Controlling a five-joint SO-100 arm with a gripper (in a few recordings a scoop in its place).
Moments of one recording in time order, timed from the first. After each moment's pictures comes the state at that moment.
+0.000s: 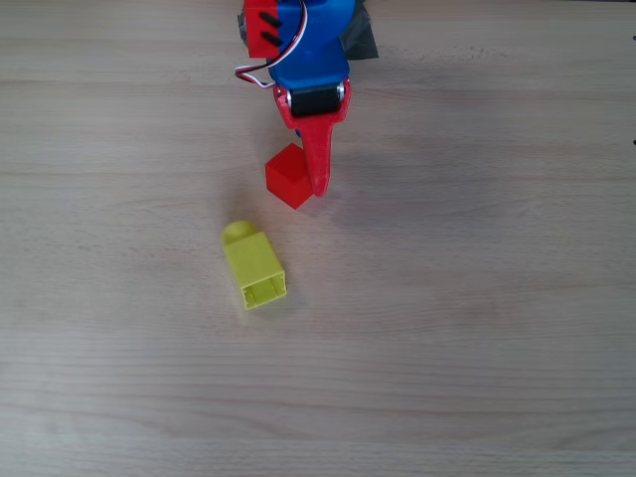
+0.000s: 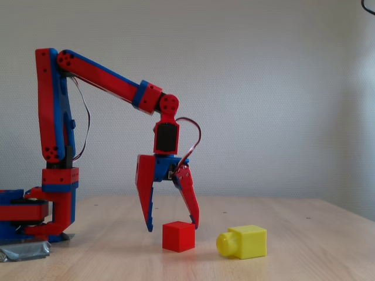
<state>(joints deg) -1.4 98.8 120.7 66.0 -10.5</state>
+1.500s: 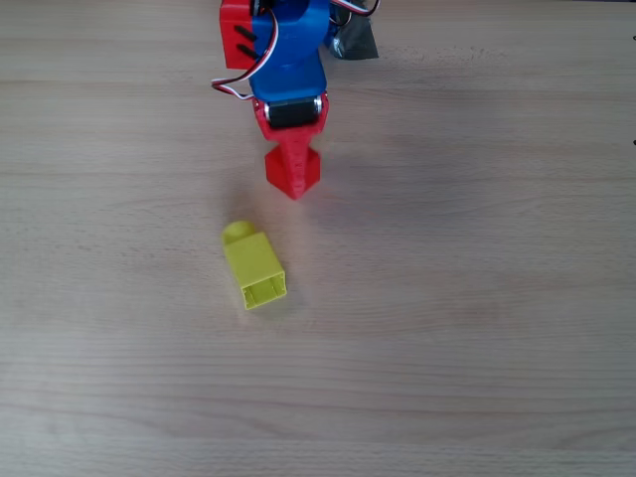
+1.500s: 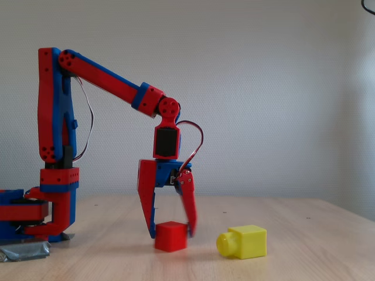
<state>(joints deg) 3.1 96.6 120.7 63.1 -13.4</state>
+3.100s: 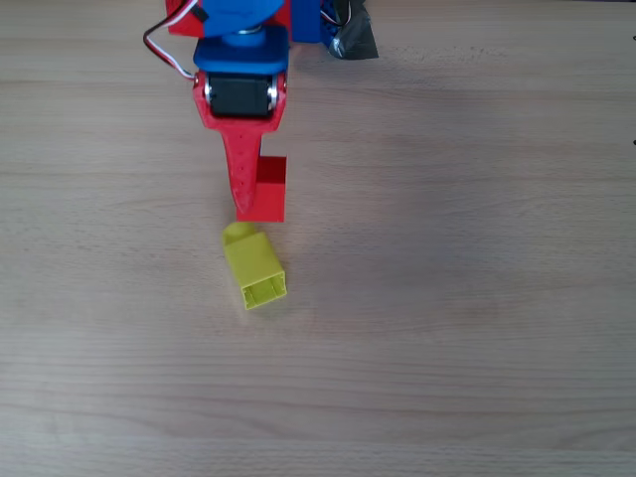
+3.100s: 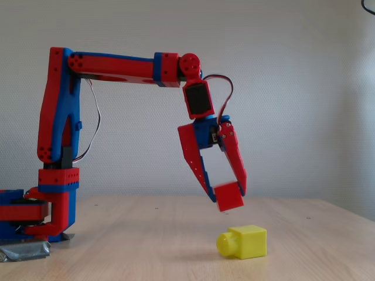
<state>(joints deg) 7.3 88.1 89.0 68.1 -6.6</state>
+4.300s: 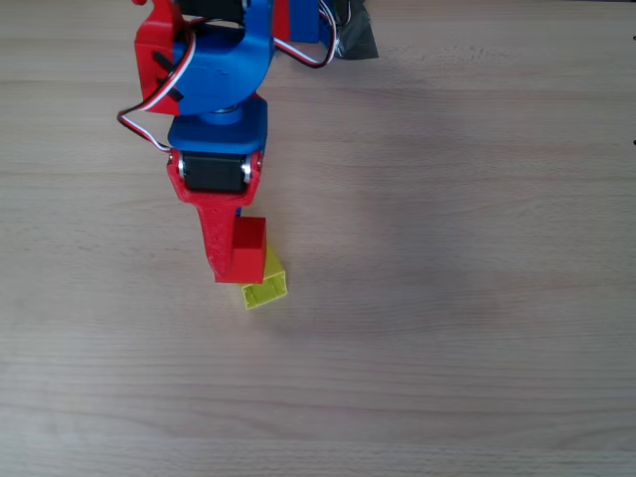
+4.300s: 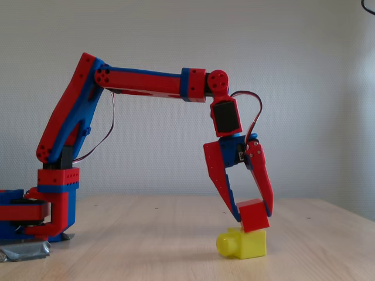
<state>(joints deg) 9.4 69.7 71.0 68.8 -6.3</state>
